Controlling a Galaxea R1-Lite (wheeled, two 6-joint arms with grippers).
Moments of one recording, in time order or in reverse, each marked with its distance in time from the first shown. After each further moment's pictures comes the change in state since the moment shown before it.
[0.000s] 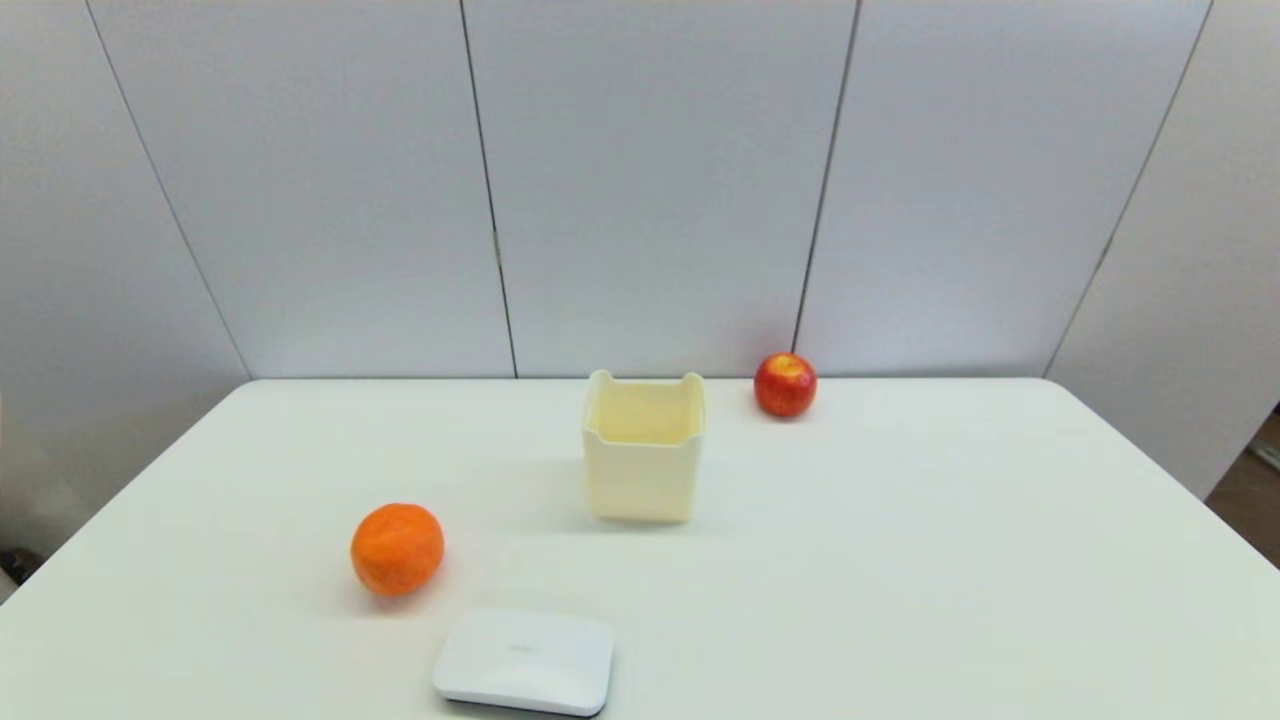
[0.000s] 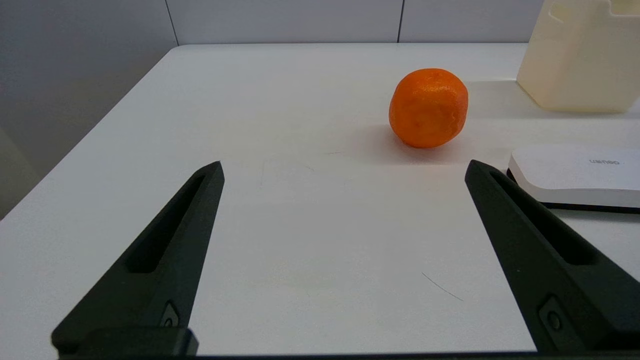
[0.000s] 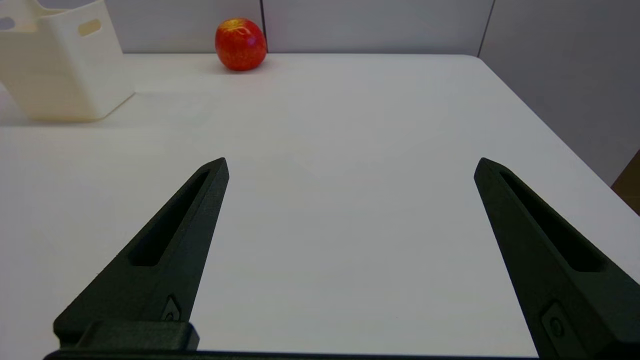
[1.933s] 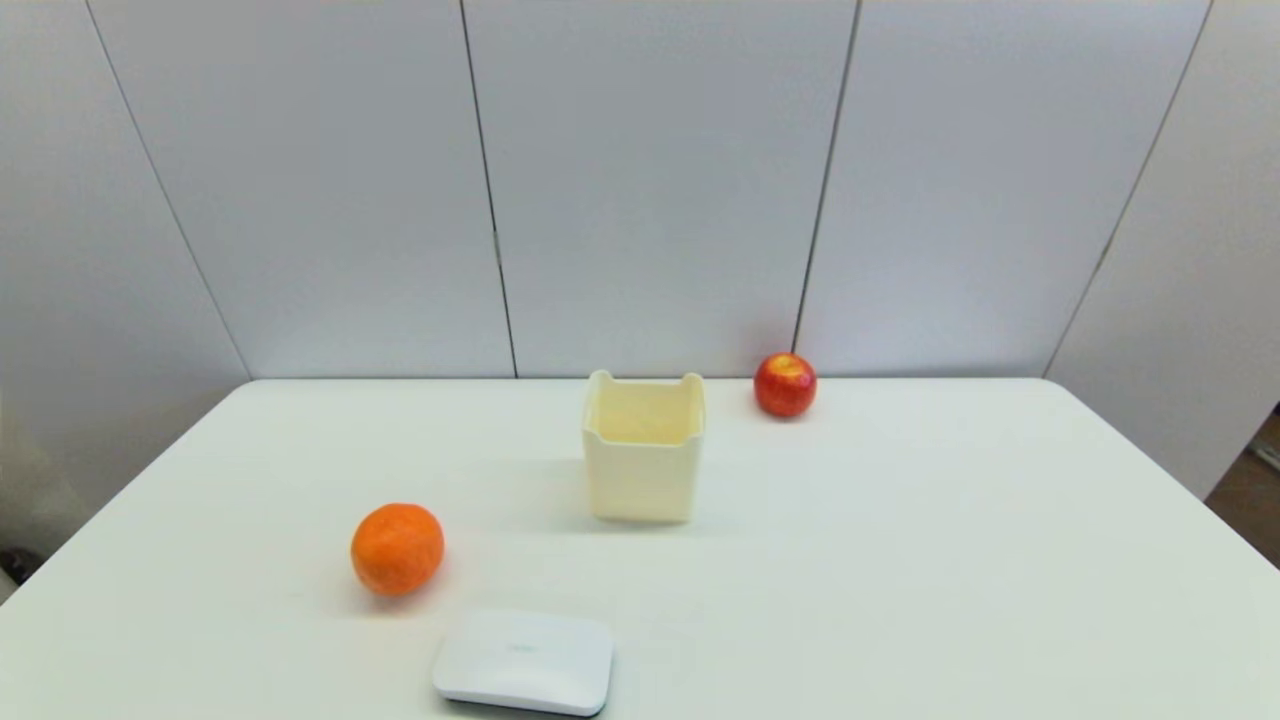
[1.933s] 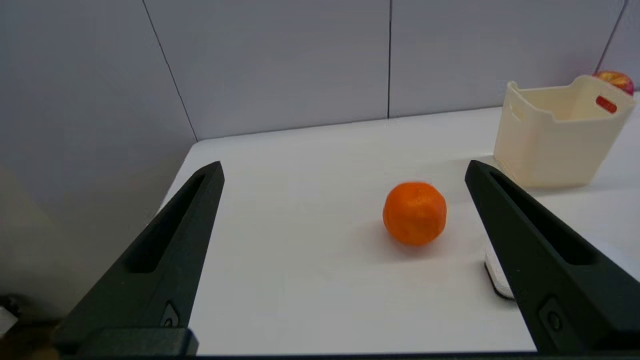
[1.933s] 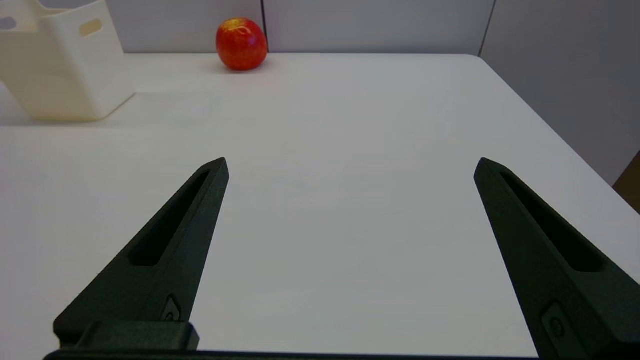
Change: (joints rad) left arm -0.003 0.419 -0.467 0.007 -0.046 0.109; right arm 0.001 0.000 0.000 0.001 0.000 0.001
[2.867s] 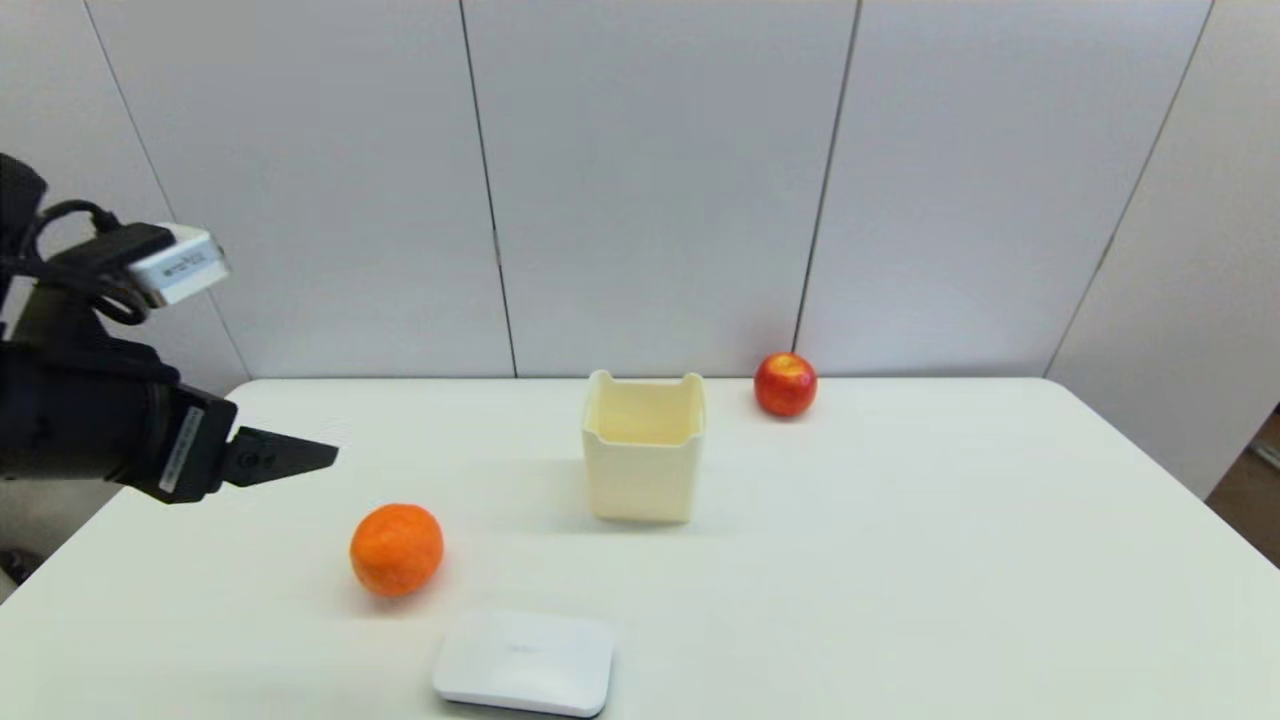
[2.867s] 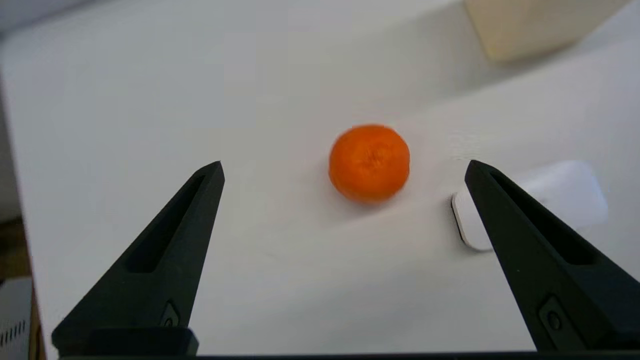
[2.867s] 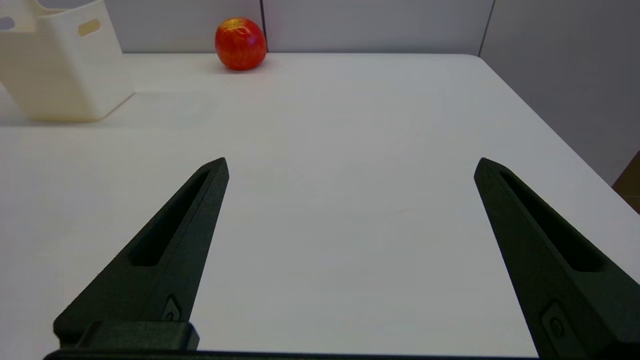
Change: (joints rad) left arm -0.182 0.898 -0.657 0.516 -0.034 0.056; right arm -0.001 0.000 0.000 0.000 0.000 0.000
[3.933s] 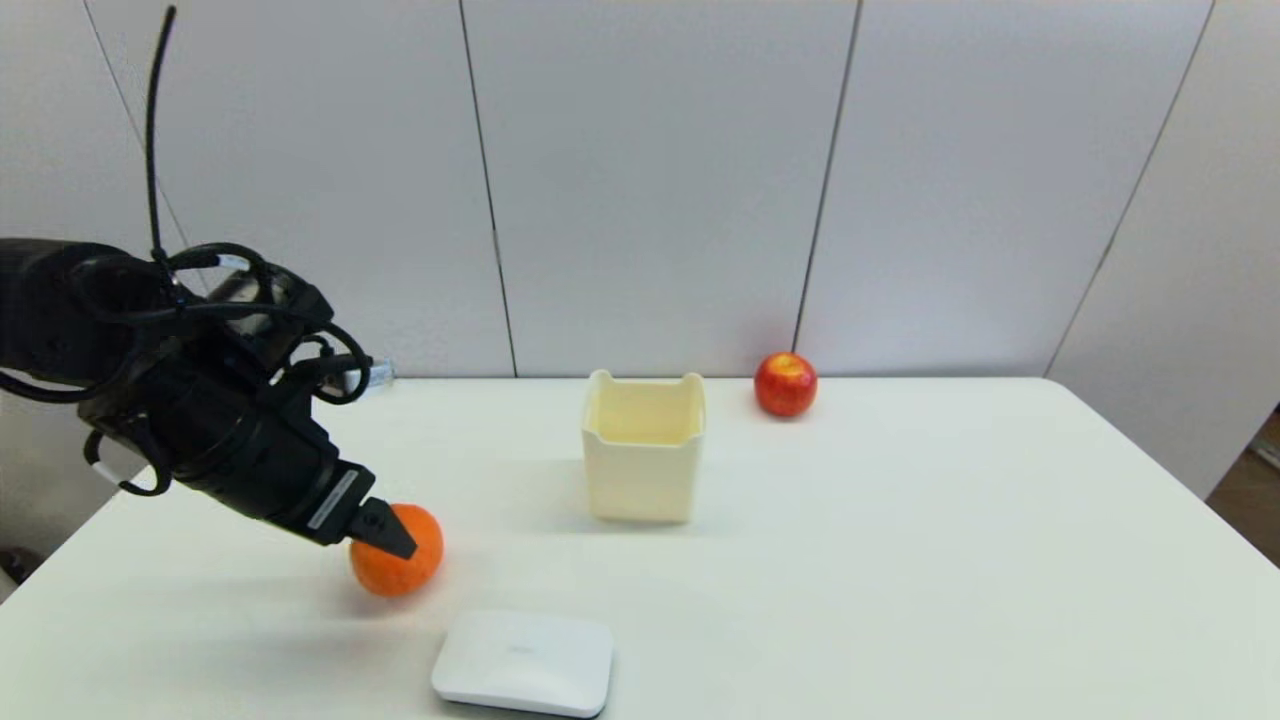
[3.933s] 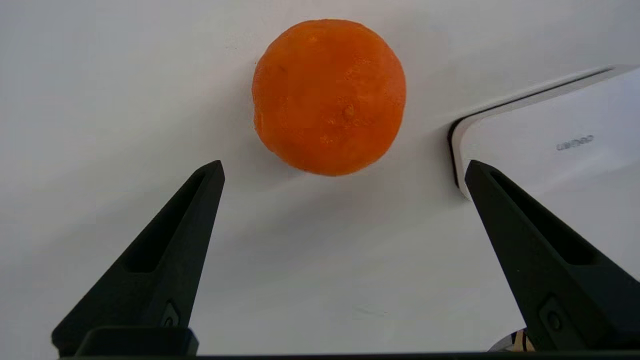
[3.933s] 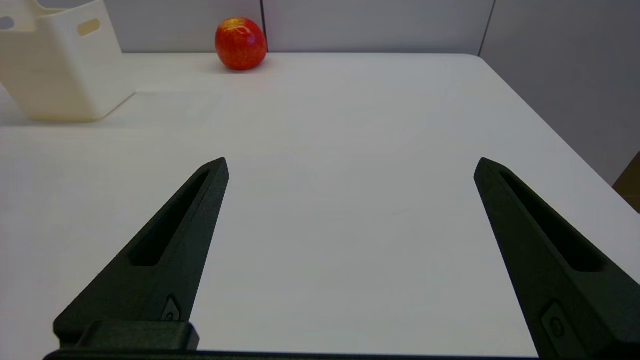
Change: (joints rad) left arm -0.014 0.411 -0.125 0.229 -0.083 0.002; right arm 0.001 0.000 0.000 0.000 0.000 0.000
